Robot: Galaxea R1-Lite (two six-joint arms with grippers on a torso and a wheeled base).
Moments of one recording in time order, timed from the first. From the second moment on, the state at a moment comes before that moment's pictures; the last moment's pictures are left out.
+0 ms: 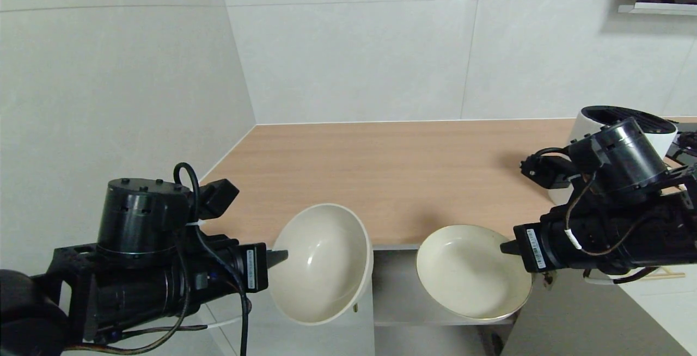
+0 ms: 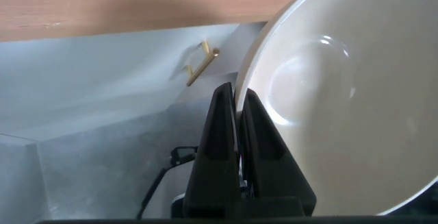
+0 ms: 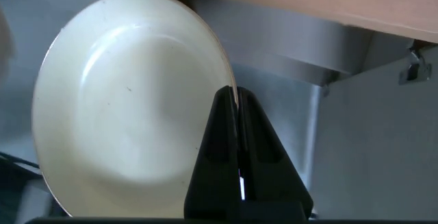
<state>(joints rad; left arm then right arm) -0.44 1.54 -0.58 -0.38 -0.13 -0.41 0.54 1.56 -1.00 0.23 -0.04 0.28</state>
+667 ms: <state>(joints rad) -0.46 1.57 -0.57 -0.37 -0.12 -0.39 0.55 1.60 -0.98 0.23 -0.03 0.27</state>
